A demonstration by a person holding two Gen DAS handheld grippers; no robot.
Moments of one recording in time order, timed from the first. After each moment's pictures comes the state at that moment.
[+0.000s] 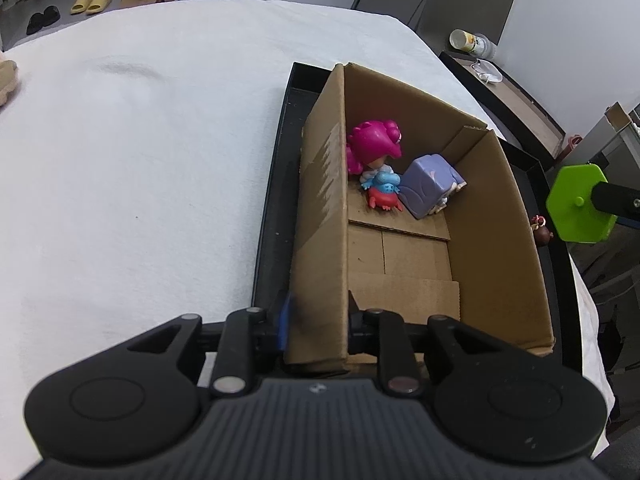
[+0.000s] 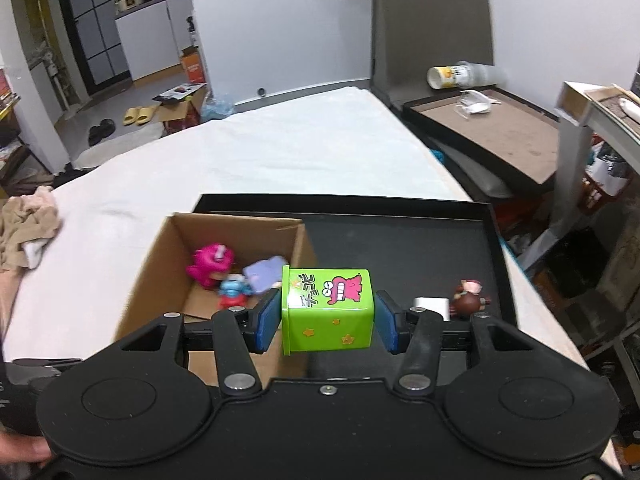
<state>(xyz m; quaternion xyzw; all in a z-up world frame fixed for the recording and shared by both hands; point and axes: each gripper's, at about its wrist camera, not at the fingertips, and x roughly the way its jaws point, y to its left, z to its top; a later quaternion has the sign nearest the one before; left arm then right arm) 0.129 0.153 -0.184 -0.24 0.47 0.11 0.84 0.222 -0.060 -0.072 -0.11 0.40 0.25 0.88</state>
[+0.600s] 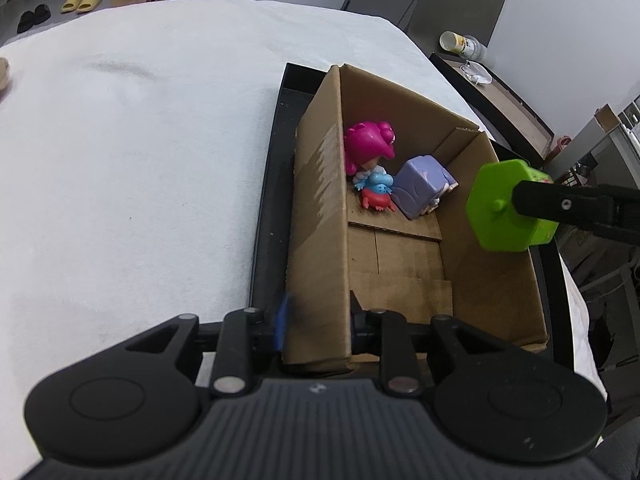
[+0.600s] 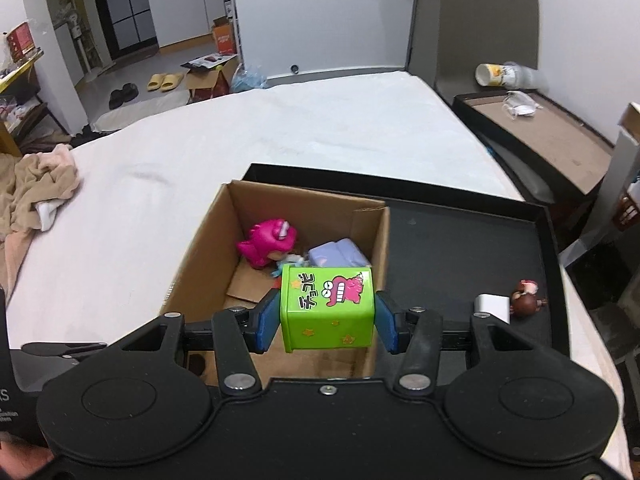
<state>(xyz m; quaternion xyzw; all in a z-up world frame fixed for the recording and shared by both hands) 0.128 0.158 -0.187 -0.25 0.46 0.09 0.85 0.200 -0.001 -0.092 -0.15 0.41 0.27 0.85</state>
